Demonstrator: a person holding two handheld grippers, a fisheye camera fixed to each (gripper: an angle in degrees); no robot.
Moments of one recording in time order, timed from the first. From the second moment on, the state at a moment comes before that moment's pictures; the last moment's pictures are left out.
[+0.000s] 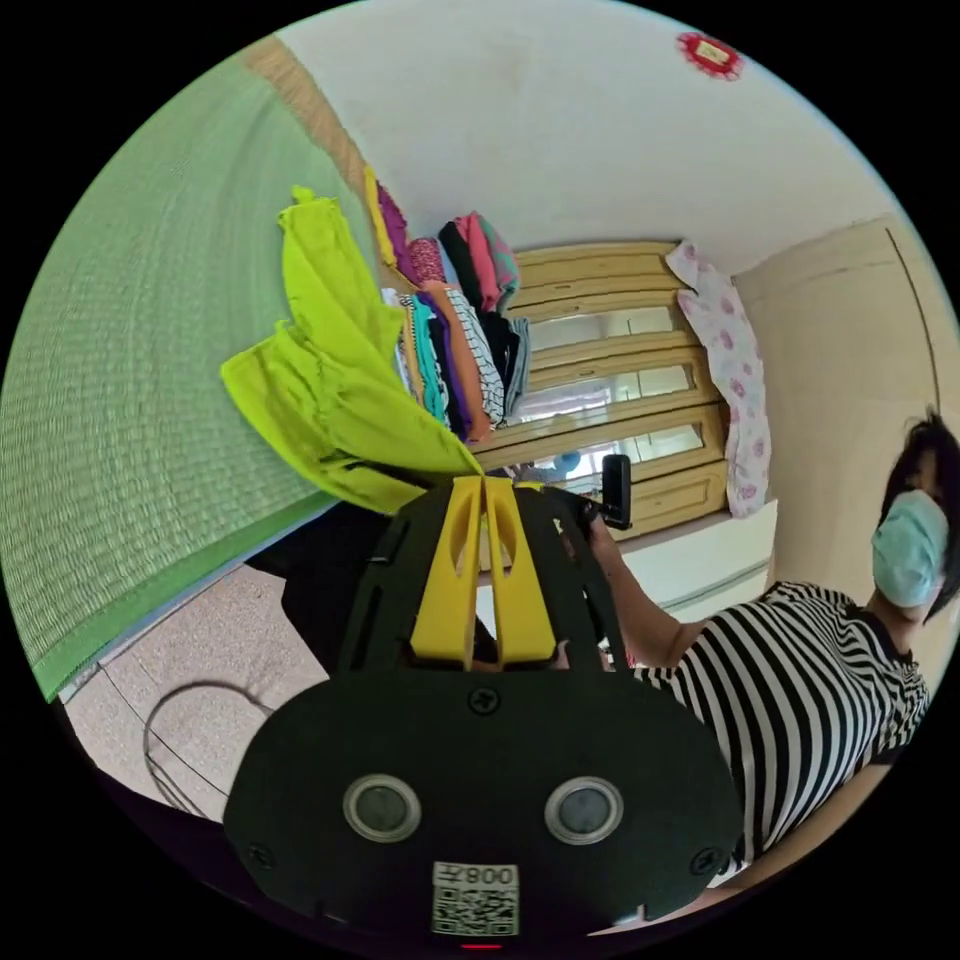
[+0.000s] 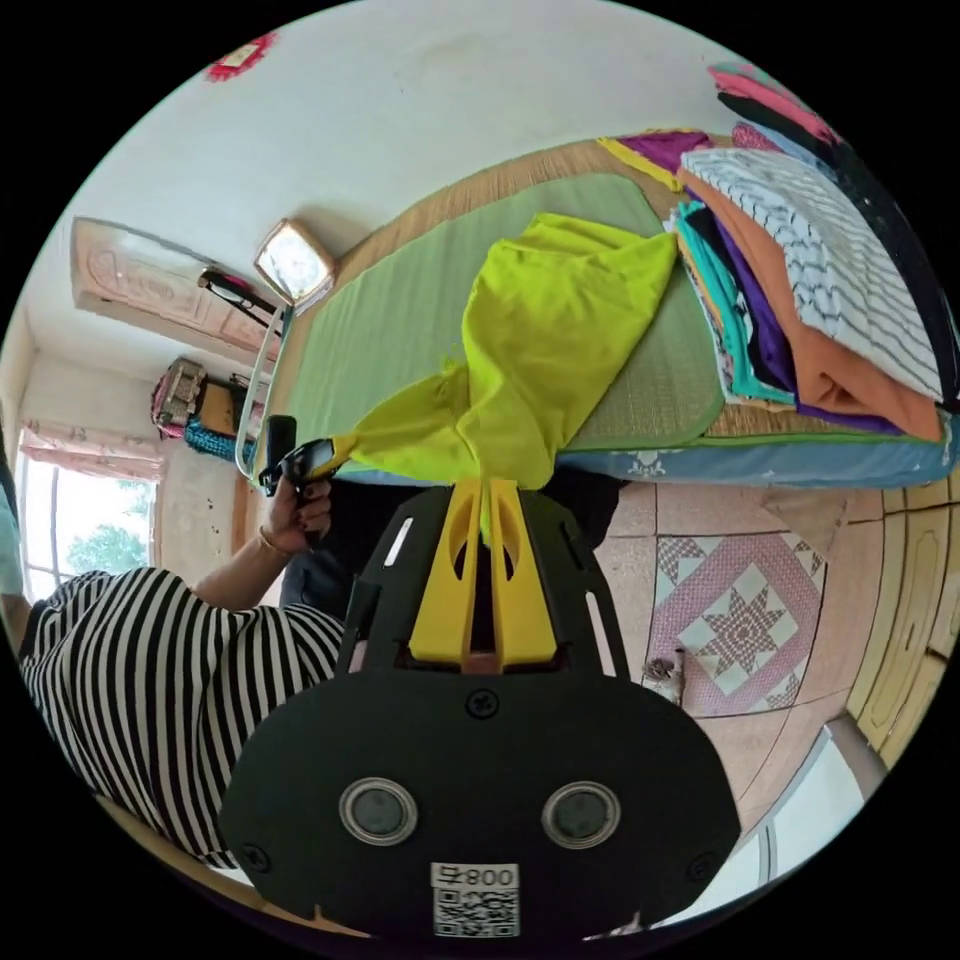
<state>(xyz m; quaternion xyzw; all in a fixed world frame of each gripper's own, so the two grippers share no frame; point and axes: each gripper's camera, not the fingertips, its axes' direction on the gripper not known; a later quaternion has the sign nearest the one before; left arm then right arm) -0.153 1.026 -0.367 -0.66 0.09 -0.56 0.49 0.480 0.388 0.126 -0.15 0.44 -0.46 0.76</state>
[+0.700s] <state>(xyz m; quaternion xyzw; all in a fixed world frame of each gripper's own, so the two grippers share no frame) -0.012 0.965 -0.343 -0.73 0.24 -0.39 0.51 0.537 0.451 0.355 -0.33 0.49 -0.51 0.63</state>
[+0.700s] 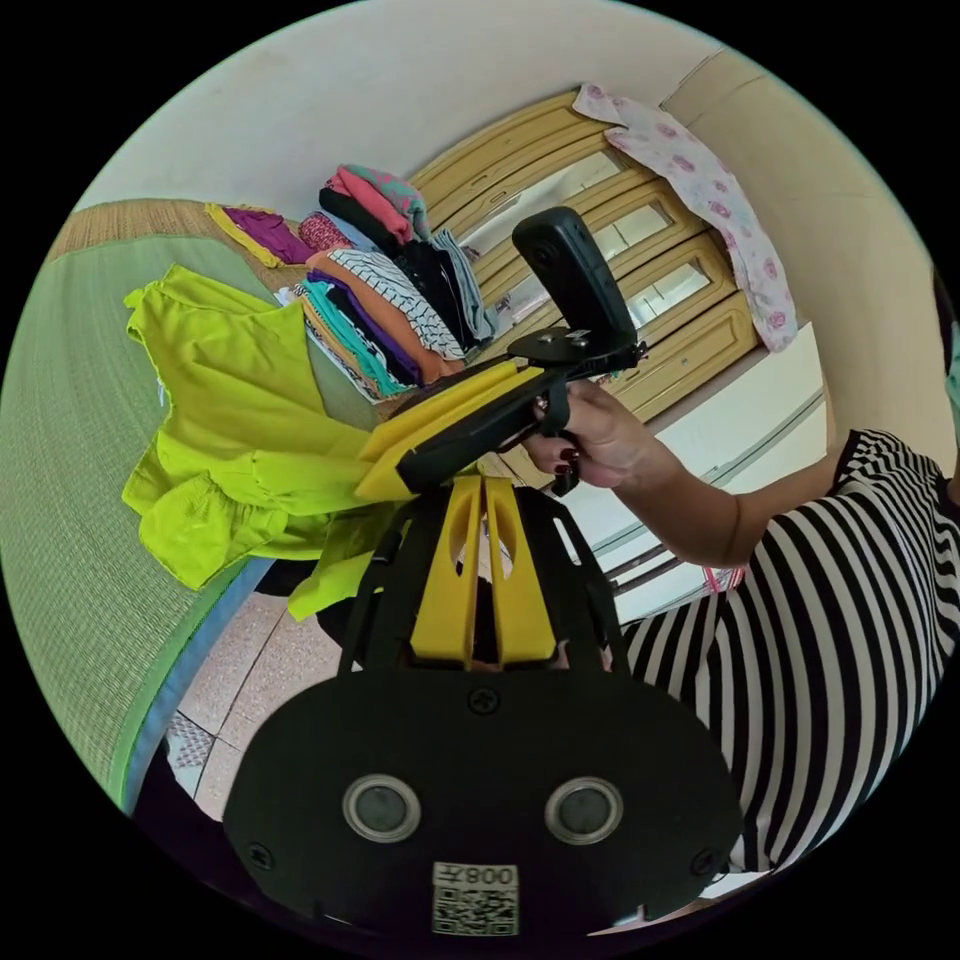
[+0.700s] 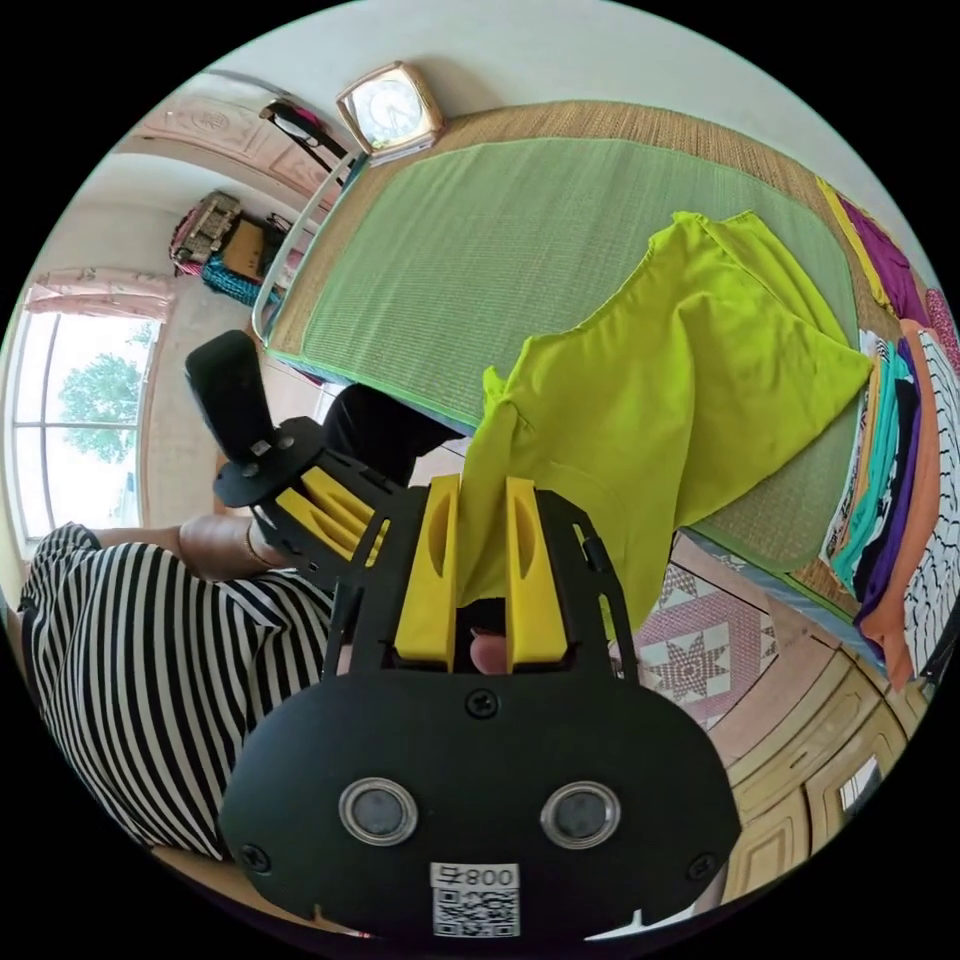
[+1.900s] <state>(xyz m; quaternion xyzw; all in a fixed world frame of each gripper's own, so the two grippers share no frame) -0.048 1.124 -0.295 -0.82 0.04 -0.40 0.42 0.562 0.529 0.335 -0.32 0.47 -0.50 0.65</state>
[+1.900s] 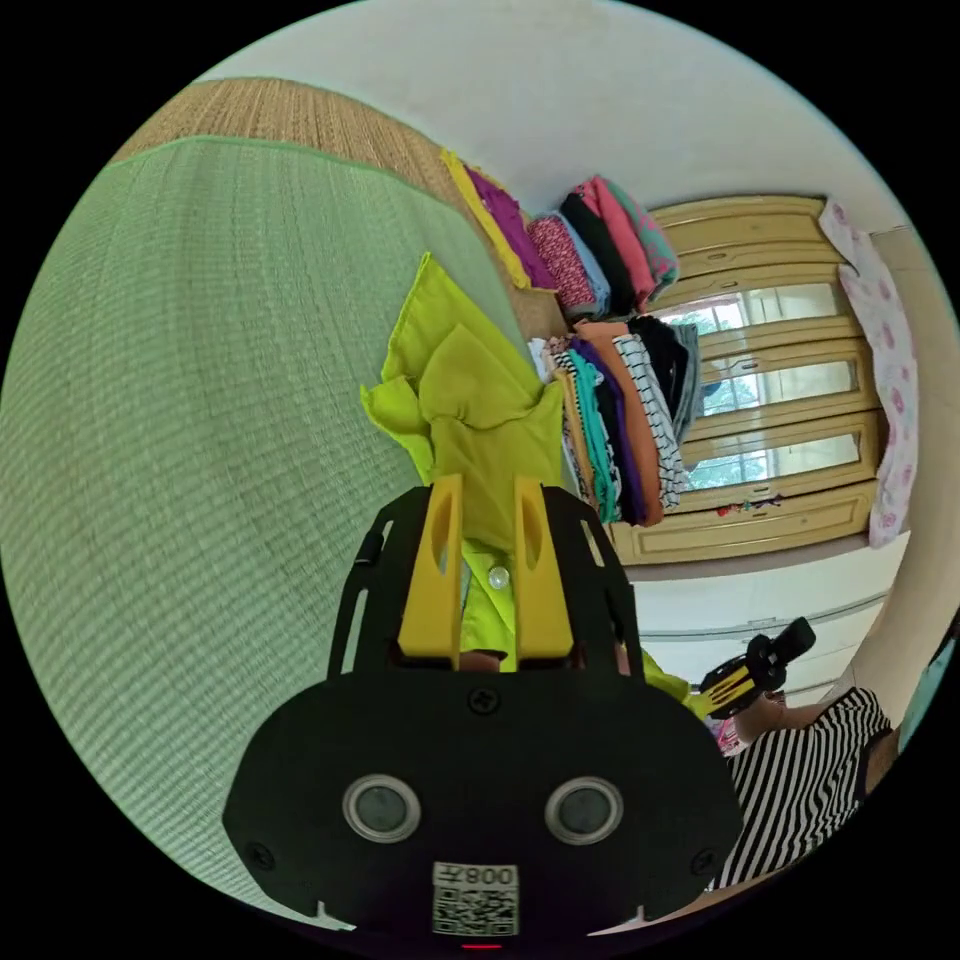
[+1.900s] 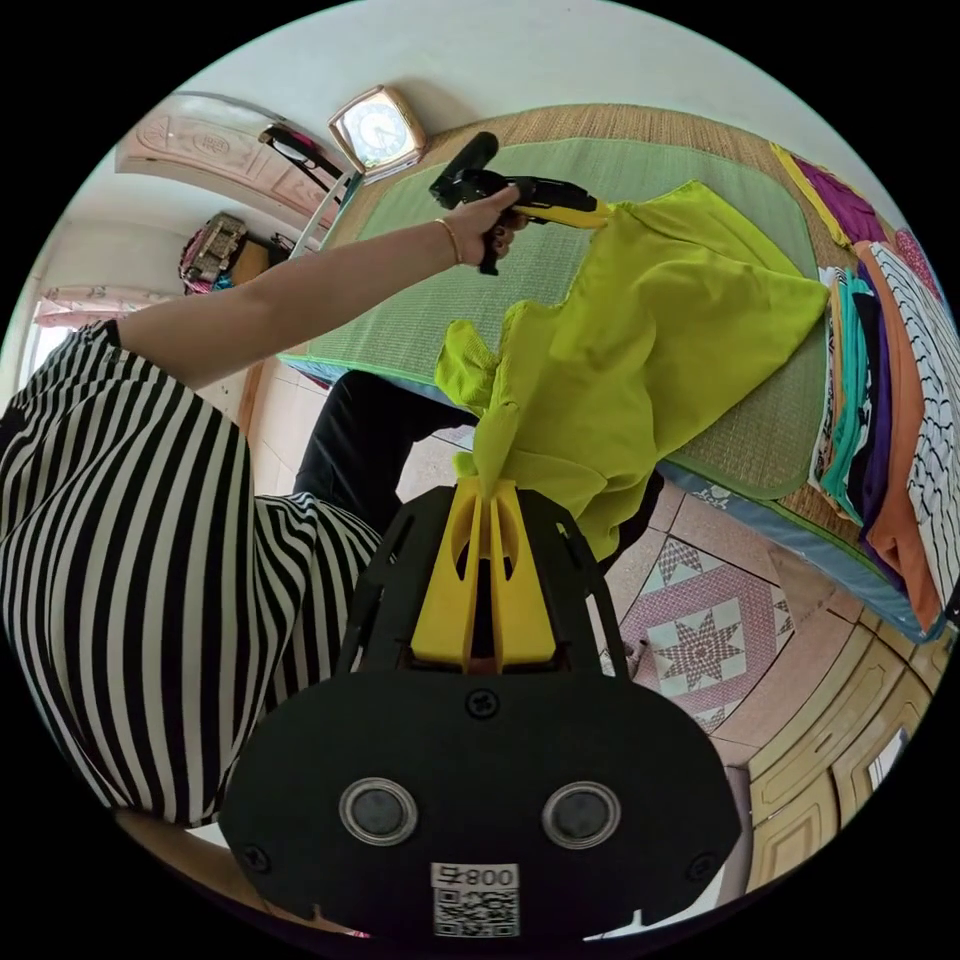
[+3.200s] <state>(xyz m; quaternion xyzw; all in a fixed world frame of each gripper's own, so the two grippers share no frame) 0.170 0.349 -0.350 -0.38 0.14 -0.11 0.91 0.303 1.034 0.135 0.09 0.19 -0.86 0.46</state>
